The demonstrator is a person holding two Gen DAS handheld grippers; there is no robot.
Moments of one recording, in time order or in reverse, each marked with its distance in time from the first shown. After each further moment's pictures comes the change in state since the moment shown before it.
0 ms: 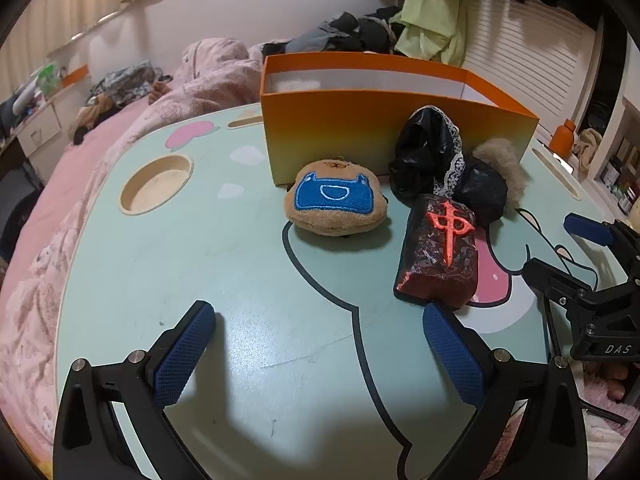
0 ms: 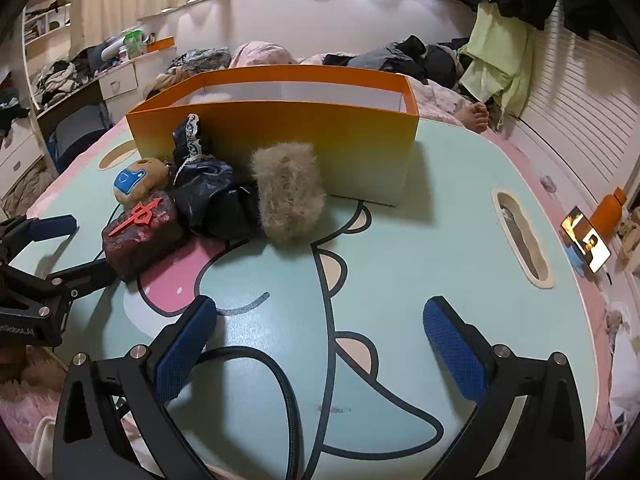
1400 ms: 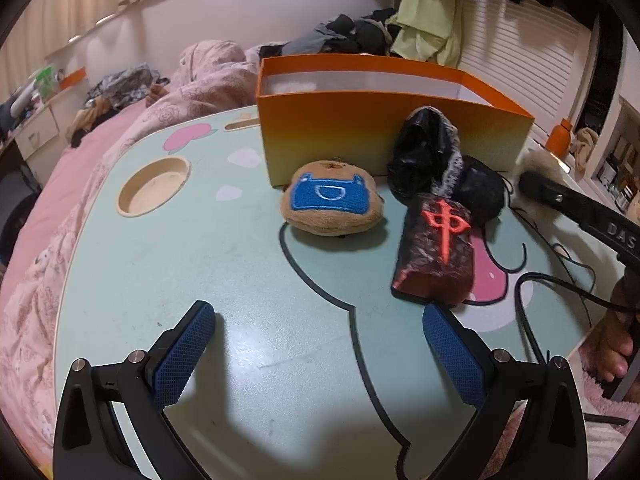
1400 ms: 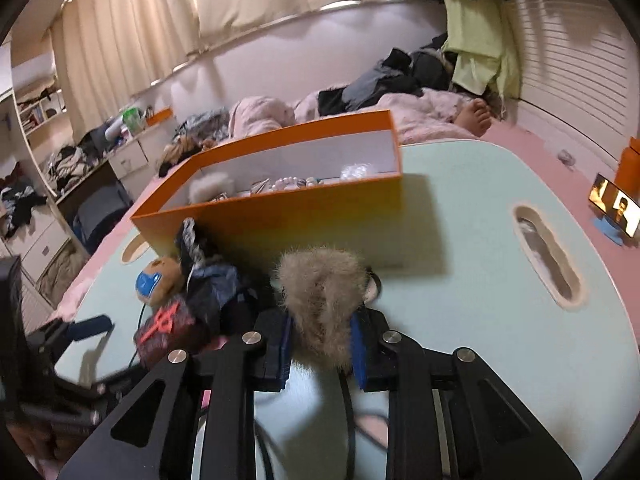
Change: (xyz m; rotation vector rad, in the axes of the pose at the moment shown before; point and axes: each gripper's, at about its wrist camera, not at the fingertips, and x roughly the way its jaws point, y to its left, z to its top) left arm -0.003 -0.006 0.000 0.019 -0.004 -0.016; right arm -0.008 -0.025 0.023 0.232 -0.153 0.152
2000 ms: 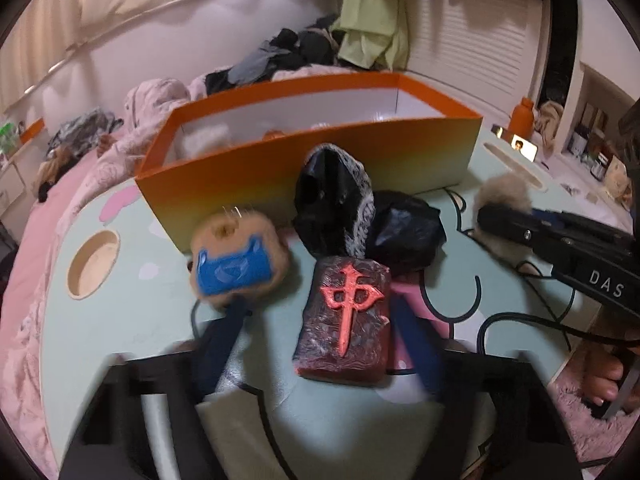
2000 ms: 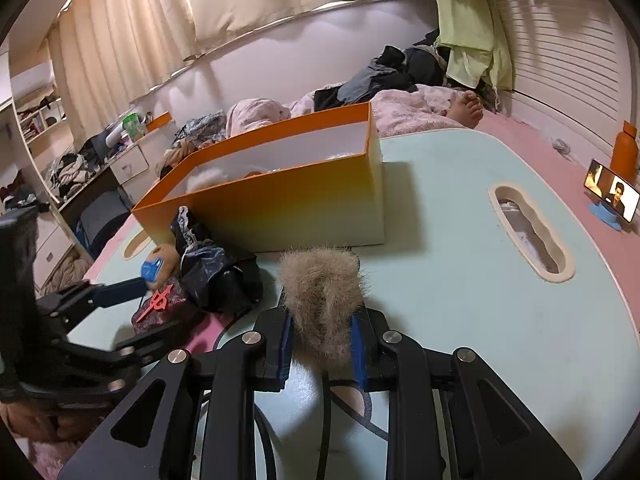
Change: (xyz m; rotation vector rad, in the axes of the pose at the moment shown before) left arm 0.016 -0.048 0.035 0.153 -0.034 -0.094; right arm 0.001 -0.013 -0.005 0.021 0.019 0.012
